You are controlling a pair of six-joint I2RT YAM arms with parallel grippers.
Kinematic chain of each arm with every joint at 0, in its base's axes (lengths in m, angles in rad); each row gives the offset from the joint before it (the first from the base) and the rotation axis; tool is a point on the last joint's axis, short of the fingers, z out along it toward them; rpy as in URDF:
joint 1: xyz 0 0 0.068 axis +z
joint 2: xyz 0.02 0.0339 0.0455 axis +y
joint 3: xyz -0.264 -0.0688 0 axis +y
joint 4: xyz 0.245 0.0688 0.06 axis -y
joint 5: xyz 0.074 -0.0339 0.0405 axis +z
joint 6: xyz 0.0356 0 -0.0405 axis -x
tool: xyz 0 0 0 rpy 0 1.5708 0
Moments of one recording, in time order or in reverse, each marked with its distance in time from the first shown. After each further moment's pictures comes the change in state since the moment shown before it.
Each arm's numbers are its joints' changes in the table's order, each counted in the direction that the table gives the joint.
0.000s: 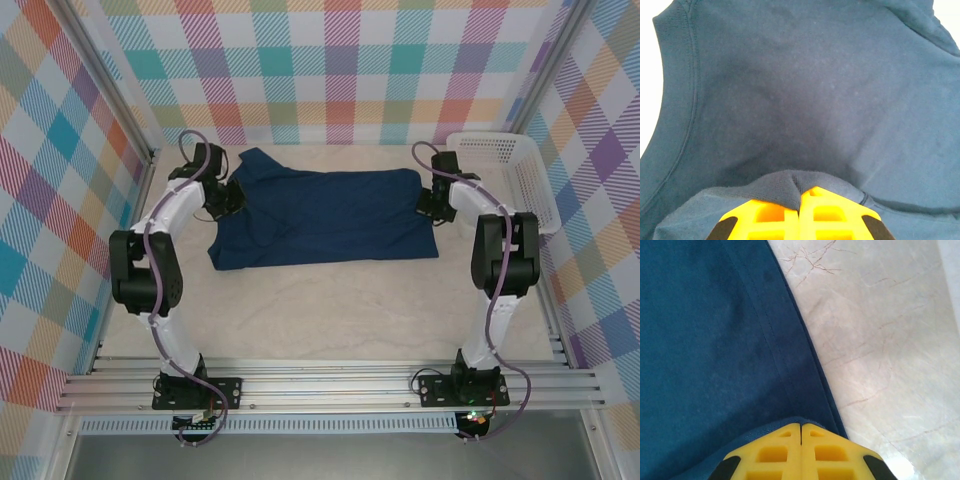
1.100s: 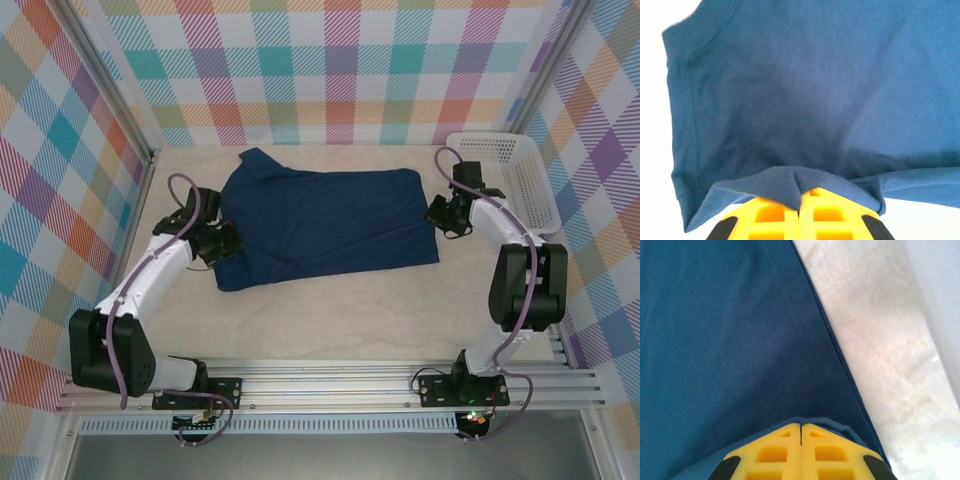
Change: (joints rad) left arm -0.087 -0.521 0.477 -0.028 0.068 0.072; right arm -0.068 -0.273 0.227 0.017 0.179 -0.073
